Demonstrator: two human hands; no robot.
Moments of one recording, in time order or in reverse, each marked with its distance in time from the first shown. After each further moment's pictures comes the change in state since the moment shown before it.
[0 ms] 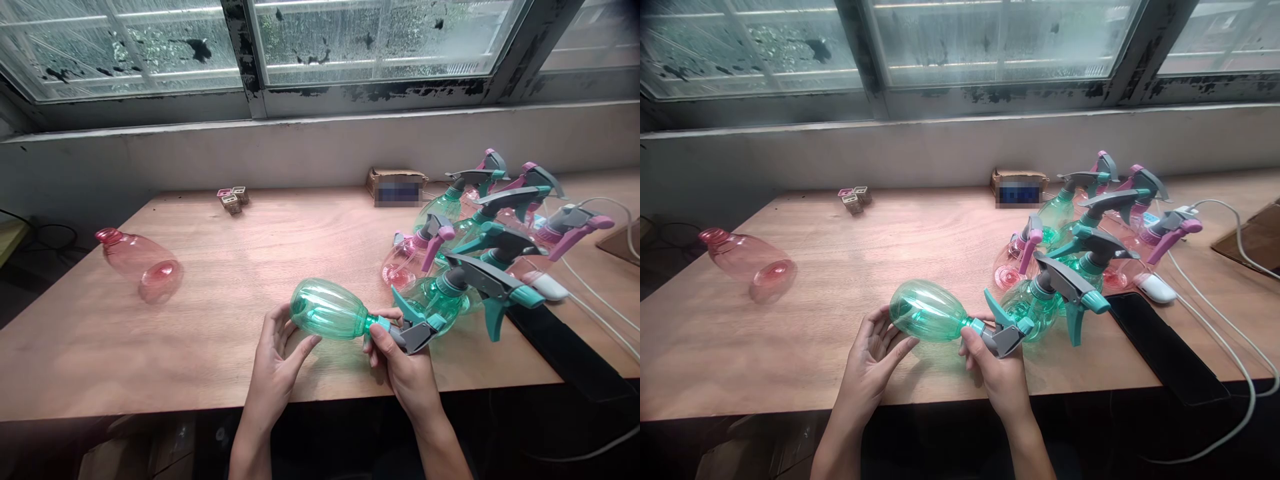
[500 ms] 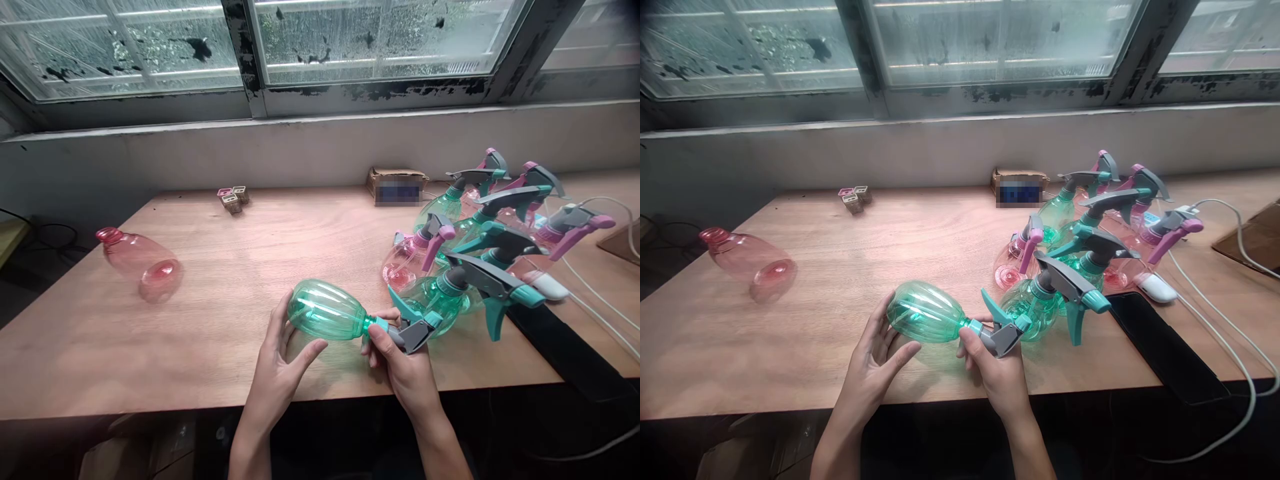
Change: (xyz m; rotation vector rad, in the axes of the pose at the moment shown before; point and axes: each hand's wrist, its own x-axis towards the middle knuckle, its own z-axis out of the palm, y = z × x) left_hand -0.004 0.009 0.001 0.064 -0.044 0.003; right_hand -0.001 0.000 -0.001 -0.003 -0.038 0.034
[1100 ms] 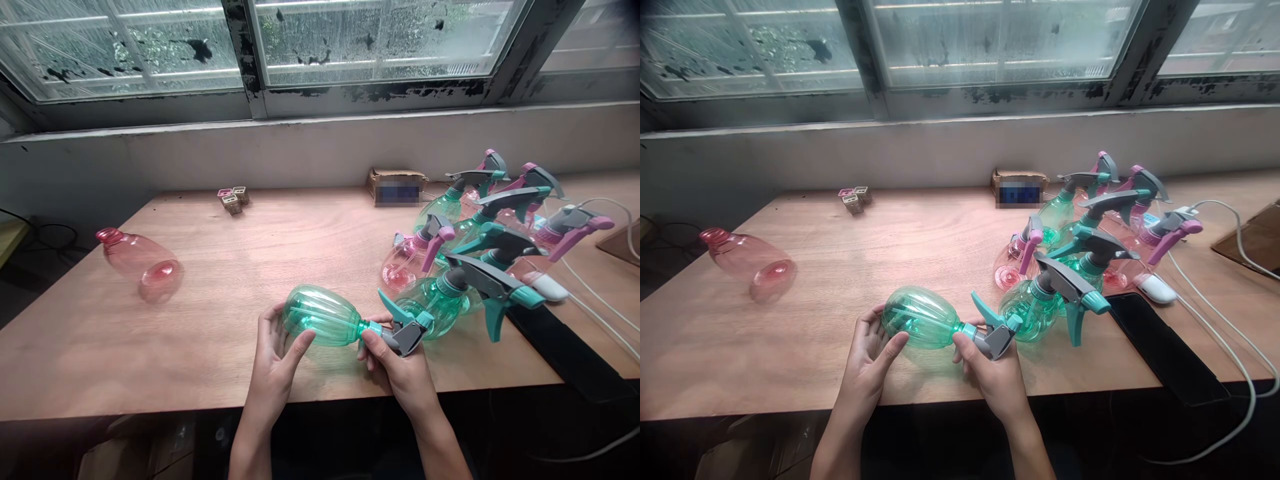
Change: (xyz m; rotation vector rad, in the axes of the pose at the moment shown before) left_hand 0.001 -0.001 0.006 -0.120 0.171 -0.031; right_hand -0.005 -0.014 0.011 -0.063 0.033 0.058
